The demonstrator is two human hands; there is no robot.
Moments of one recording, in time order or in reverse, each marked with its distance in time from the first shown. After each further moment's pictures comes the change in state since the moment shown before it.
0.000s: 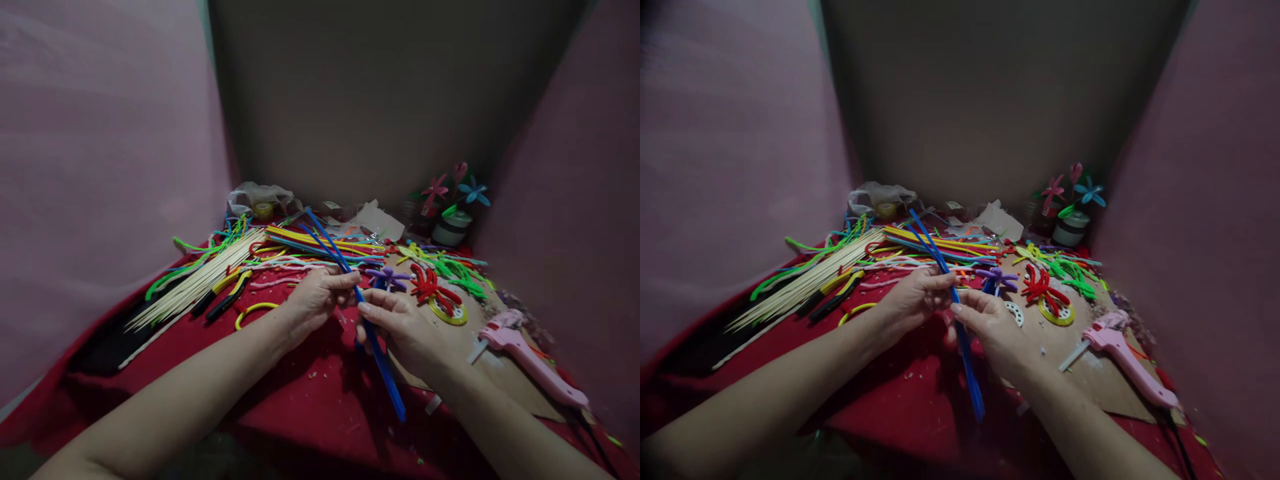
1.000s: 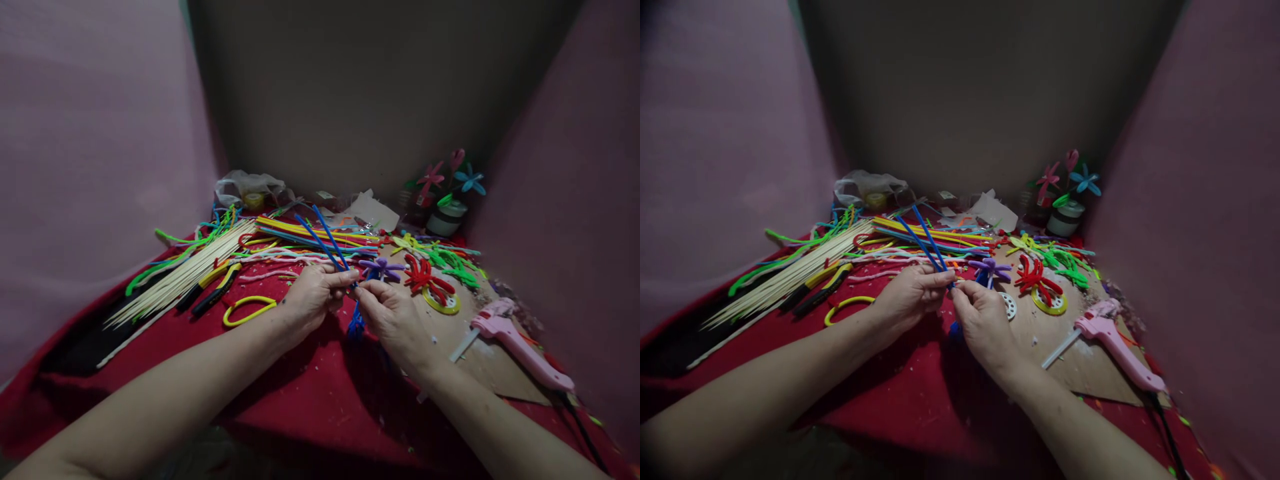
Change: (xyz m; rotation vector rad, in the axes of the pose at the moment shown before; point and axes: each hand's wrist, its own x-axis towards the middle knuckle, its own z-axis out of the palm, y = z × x) left_hand -0.002 -0.009 0.008 0.069 0.067 -0.020; right_hand 0.004 0.011 0.001 -0.431 0.315 -0.261
